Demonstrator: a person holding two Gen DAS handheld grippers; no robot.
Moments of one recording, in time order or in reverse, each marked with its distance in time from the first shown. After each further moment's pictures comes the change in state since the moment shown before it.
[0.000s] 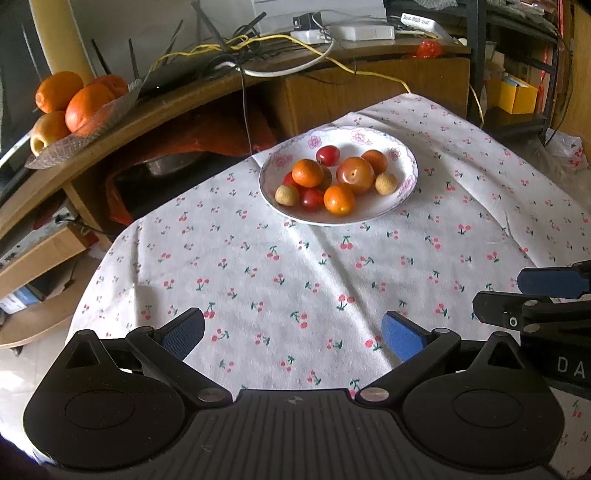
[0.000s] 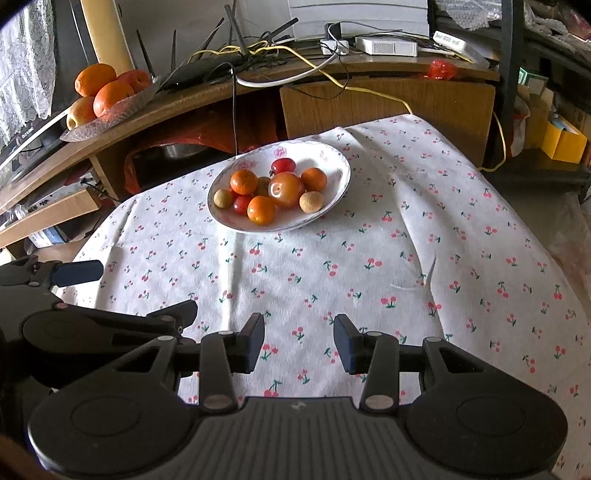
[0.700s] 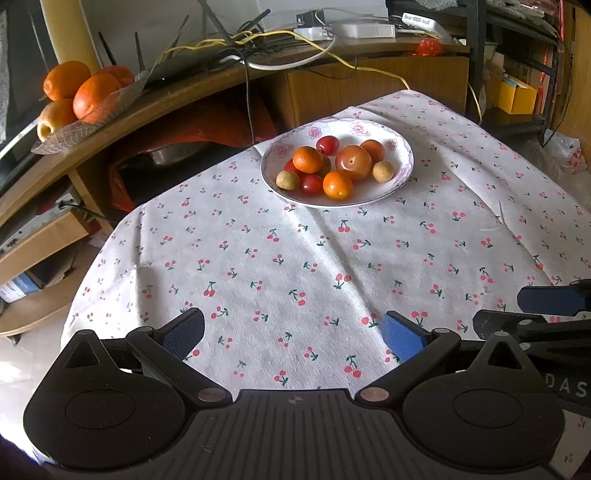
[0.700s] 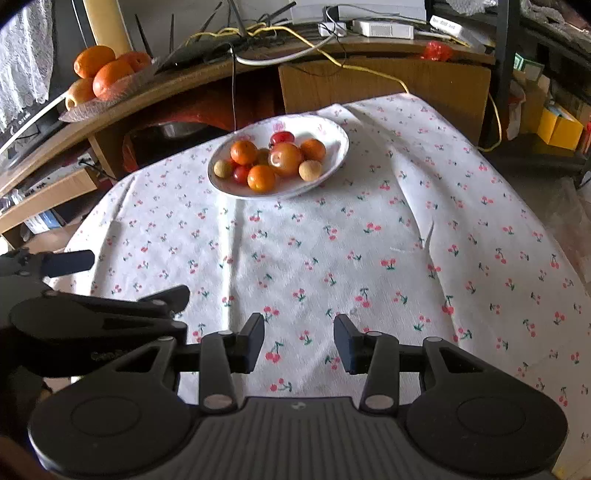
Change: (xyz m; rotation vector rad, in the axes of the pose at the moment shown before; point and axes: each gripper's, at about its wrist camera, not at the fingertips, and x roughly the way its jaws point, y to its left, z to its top) left arm -0.009 0.001 -0.015 -0.018 0.003 -0.011; right arm -0.001 0.004 -0.016 0.005 0.055 -0.020
